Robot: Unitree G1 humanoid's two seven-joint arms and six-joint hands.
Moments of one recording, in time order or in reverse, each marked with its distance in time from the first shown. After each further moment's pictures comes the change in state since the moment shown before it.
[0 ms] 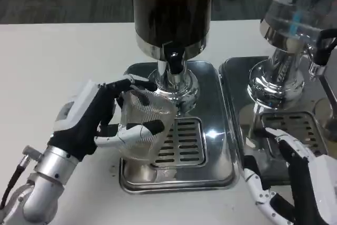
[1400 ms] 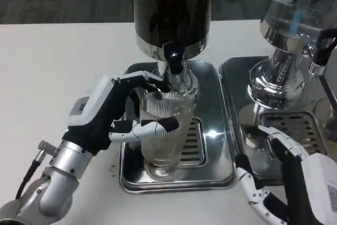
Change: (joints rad) left arm -0.066 -0.030 -0.086 0.048 0.086 0.013 0.155; right arm 0.004 0.012 0.036 -0.018 -0.023 0.004 -0.001
